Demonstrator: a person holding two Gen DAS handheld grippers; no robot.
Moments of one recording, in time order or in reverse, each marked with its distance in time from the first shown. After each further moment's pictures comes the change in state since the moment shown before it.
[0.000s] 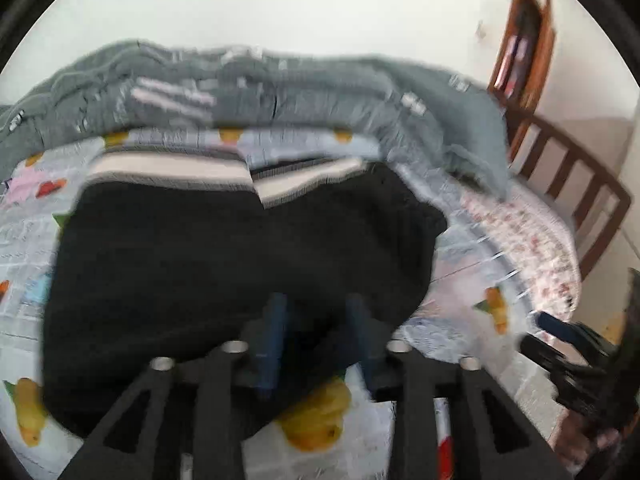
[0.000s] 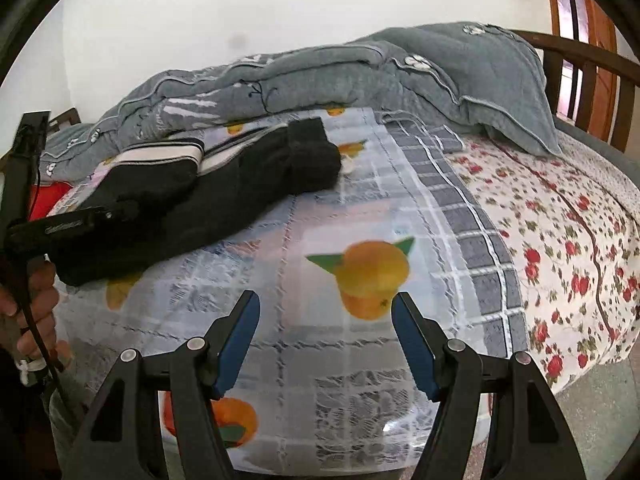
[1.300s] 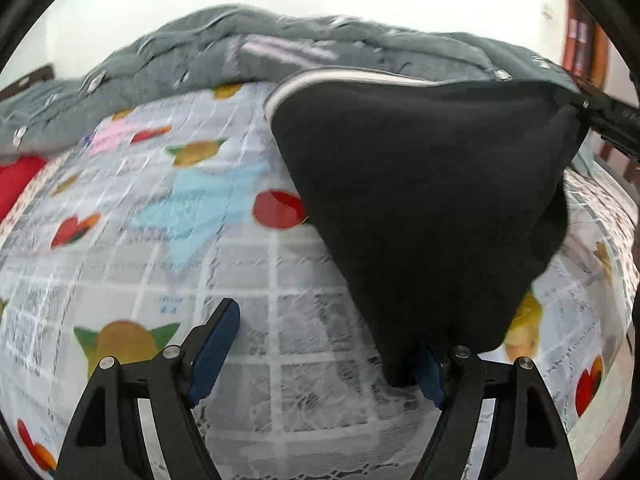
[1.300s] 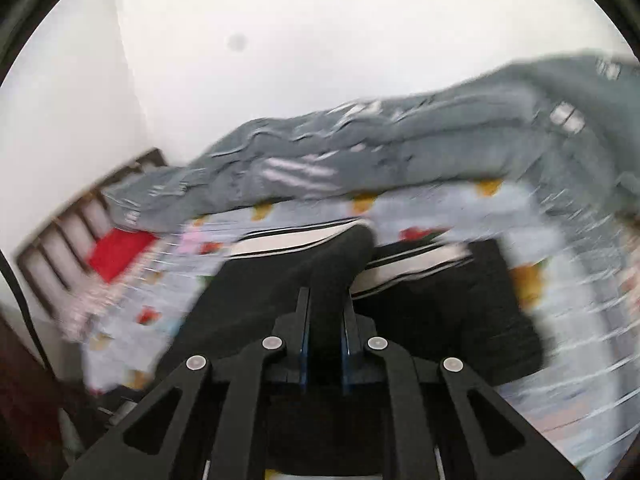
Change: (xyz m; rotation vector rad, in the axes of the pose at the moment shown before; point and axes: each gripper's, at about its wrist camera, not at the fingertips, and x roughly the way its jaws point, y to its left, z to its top) left arm 0.003 0.080 -0.056 -0.016 0.095 0.273; right arm 0.082 0.067 0.144 -0.046 -0.137 0.286
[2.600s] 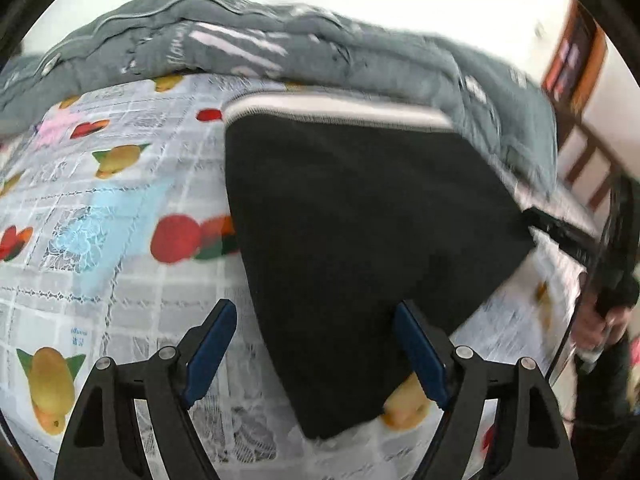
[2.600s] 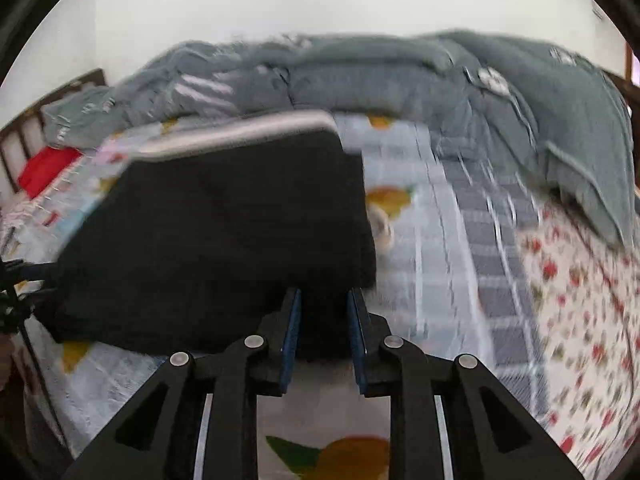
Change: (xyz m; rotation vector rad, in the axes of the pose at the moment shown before) left arm 0.008 -0.033 0.048 -0.122 0.089 -0.188; right arm -0.007 -0.079 -0.041 -0.121 0.169 -0.133
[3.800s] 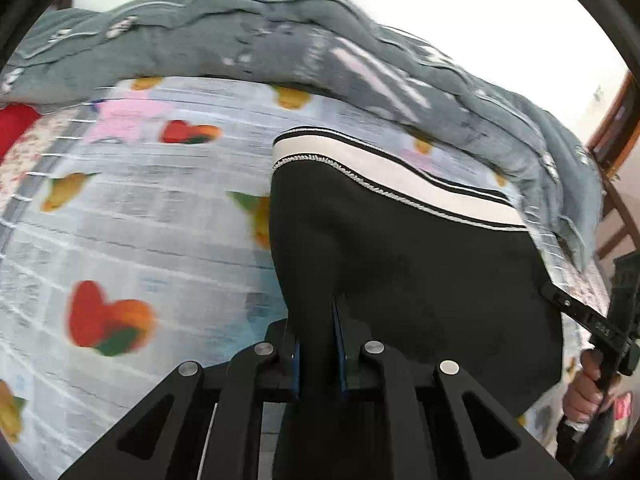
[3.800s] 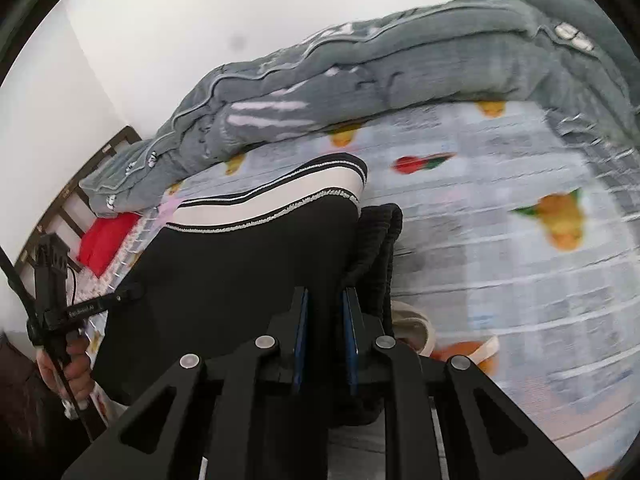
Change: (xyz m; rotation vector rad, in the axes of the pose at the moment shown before) left arm -0.004 0.187 0.085 -0.150 0.017 0.081; right arm 0.080 0.115 0.053 0.270 0.107 0.260
